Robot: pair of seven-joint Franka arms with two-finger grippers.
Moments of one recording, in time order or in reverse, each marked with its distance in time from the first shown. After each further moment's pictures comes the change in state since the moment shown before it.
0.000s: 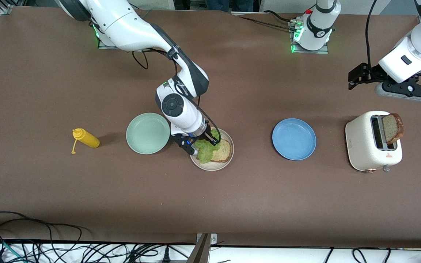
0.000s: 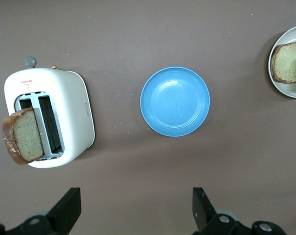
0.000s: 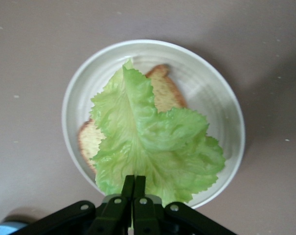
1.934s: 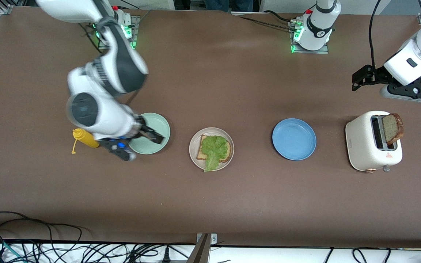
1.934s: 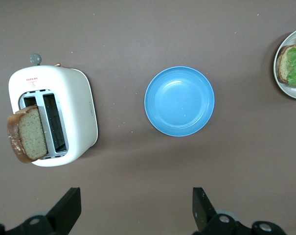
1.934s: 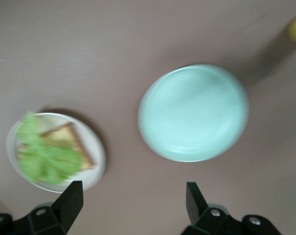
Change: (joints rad) left arm 0.010 0.007 0.012 0.002 0.000 -0.001 0.008; right arm -0.252 -0.296 -0.124 0.060 -0.014 -0.781 -0.463
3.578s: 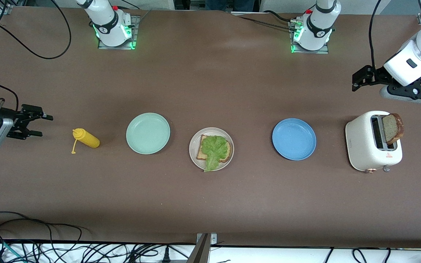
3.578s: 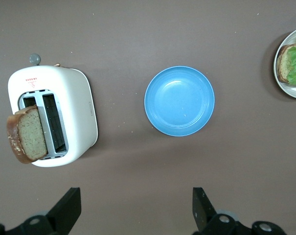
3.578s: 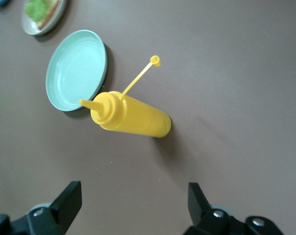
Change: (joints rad) left arm 0.002 0.003 -0.001 0.001 -0.001 0.000 0.003; right arm -0.310 -0.056 -0.490 -0.485 0.547 0.110 -2.284
